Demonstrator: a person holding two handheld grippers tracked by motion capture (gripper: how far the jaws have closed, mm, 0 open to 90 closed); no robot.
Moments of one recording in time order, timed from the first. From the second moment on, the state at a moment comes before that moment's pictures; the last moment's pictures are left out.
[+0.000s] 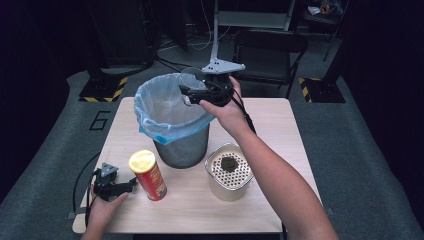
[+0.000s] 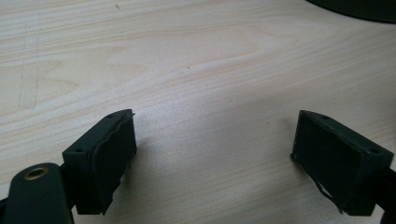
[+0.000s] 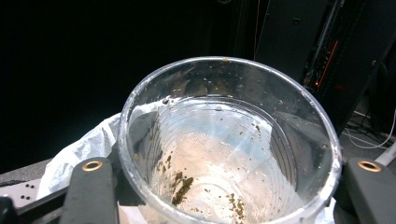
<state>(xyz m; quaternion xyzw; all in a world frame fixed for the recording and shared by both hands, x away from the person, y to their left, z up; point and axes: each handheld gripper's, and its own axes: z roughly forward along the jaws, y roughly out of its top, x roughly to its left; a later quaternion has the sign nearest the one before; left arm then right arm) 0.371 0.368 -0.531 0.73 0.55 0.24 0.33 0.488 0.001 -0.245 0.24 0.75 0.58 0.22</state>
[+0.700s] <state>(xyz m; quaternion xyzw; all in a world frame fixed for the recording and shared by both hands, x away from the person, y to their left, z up) 0.371 0.366 -0.531 0.74 0.54 0.23 0.33 0.501 0.026 -0.260 0.24 0.78 0.55 0.16</state>
